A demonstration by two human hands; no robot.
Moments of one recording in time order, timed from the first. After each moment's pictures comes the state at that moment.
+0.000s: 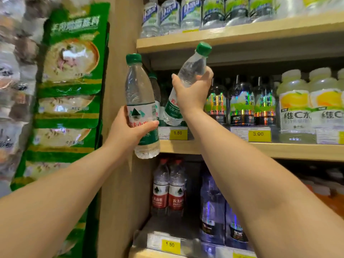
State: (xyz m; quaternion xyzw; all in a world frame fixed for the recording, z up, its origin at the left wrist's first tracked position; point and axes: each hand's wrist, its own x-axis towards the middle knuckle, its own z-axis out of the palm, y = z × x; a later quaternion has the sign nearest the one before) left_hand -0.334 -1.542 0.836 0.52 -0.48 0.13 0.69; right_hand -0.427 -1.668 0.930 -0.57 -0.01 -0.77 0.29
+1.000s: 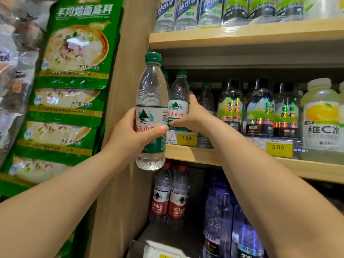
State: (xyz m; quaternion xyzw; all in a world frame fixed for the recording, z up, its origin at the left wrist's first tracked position) left_hand -0.328 -1.544 0.831 0.51 -0.52 0.10 0.68; right_hand -0.411 -1.708 0.921 -0.87 0.18 -0.41 0.20
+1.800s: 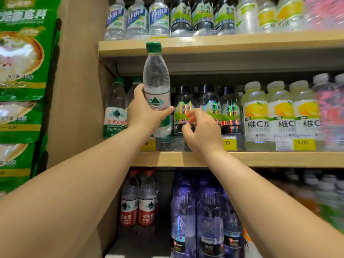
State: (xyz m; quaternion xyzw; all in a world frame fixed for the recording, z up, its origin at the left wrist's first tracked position) left_hand -0.396 -1.647 0.908 0.53 -0.48 0.27 0.64; right_hand -0.524 -1.732 0.865 -0.74 0.18 -0.64 -0.07
